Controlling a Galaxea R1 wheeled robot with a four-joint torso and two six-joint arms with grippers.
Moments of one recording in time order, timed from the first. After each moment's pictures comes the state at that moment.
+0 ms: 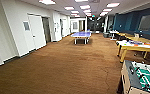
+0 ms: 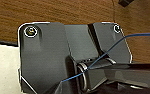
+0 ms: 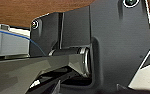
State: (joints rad) left arm 1.55 2.90 -2.51 0.08 -0.16 0.01; right arm -1.58 3.01 -2.61 -0.23 0.07 0.23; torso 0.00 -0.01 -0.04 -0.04
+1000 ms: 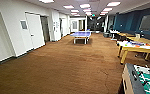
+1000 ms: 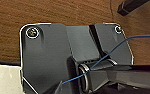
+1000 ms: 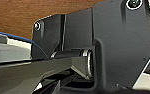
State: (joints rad) left arm 1.55 2.90 -2.51 0.08 -0.16 0.01; right arm -1.58 3.01 -2.60 -0.23 0.08 0.23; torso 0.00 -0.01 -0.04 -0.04
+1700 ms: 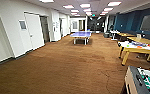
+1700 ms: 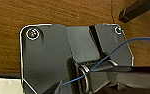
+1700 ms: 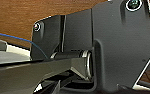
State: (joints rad) left arm 1.55 2.90 -2.51 0.08 -0.16 0.01; right arm -1.58 3.01 -2.60 -0.23 0.08 0.23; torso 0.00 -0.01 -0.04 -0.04
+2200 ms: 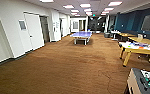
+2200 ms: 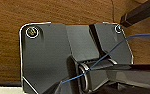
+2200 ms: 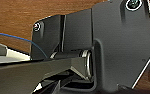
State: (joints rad) left arm 1.55 2.90 -2.51 0.08 -0.16 0.01; right arm -1.58 3.01 -2.60 -0.23 0.08 0.23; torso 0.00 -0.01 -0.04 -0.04
